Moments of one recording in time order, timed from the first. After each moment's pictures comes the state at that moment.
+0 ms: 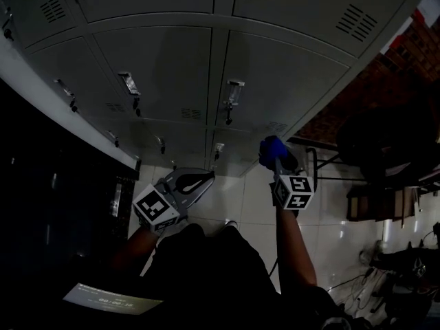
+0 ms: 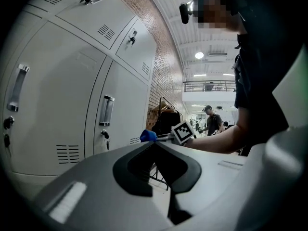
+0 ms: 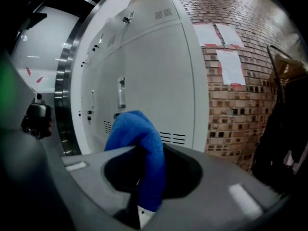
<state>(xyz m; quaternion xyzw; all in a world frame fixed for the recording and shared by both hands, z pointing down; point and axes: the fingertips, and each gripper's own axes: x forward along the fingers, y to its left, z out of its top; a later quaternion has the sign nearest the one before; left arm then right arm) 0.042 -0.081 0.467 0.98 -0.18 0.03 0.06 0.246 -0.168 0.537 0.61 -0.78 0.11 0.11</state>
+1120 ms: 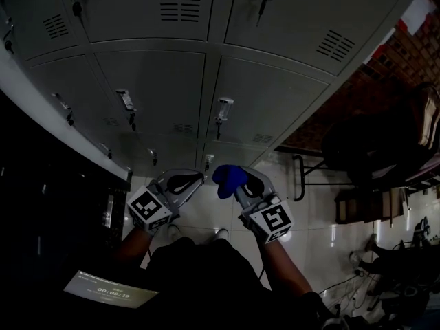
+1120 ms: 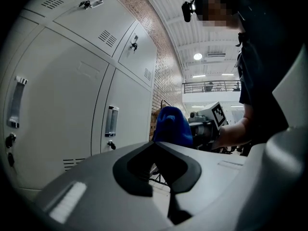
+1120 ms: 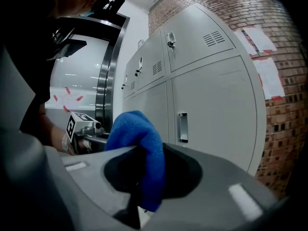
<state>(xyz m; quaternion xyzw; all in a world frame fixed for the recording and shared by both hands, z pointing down) 0.032 -0.101 0.439 0.98 -0.18 0.02 0.05 0.109 -0.104 0.429 0.45 -0.89 0.04 0.06</state>
